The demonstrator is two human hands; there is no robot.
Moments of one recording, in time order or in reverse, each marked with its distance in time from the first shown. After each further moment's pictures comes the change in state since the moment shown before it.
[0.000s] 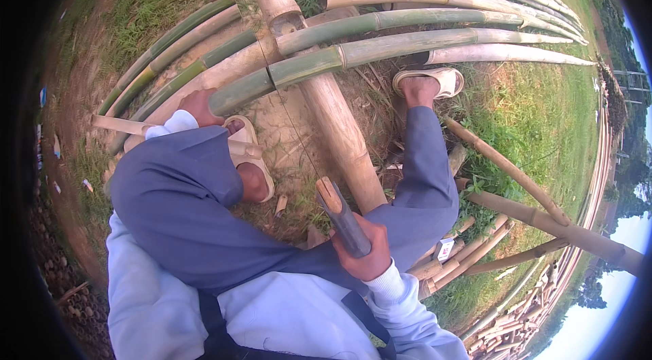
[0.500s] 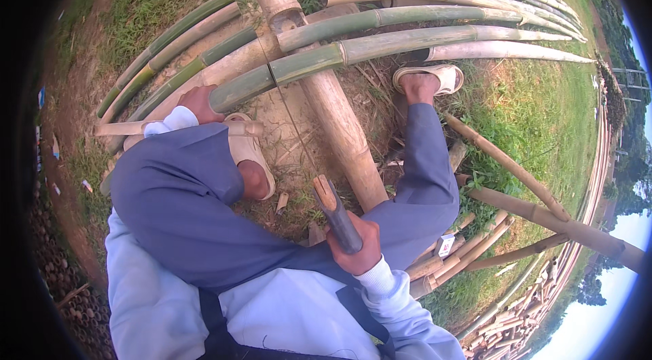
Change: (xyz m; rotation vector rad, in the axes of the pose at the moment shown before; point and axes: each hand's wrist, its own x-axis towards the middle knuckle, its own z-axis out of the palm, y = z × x) left_hand 0.008 -0.002 0.002 0.026 0.041 0.032; right_hand 0.003 0.014 0.016 -0.024 0.011 -0.022
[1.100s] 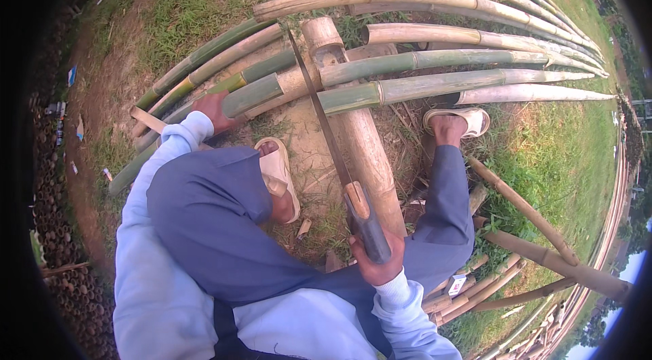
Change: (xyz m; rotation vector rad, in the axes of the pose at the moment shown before) left_hand -0.013 -0.043 -0.042 0.127 0.118 -0.168; right_hand 0.031 -0.006 -0.006 0.096 0.022 -0.046
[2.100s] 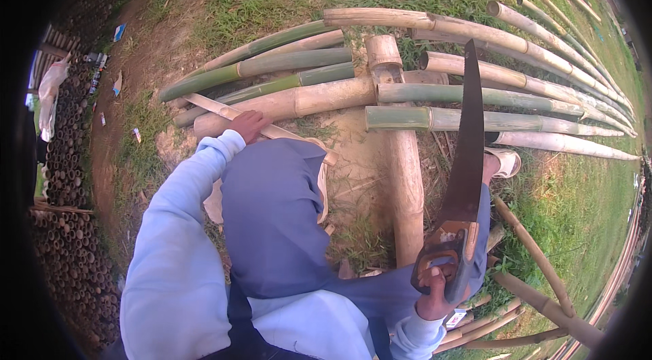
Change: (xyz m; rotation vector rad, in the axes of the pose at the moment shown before) left_hand -0.043 -0.073 0.101 0.162 0.206 0.429; right_hand -0.028 -0.005 -0.037 0.293 0.487 -0.095
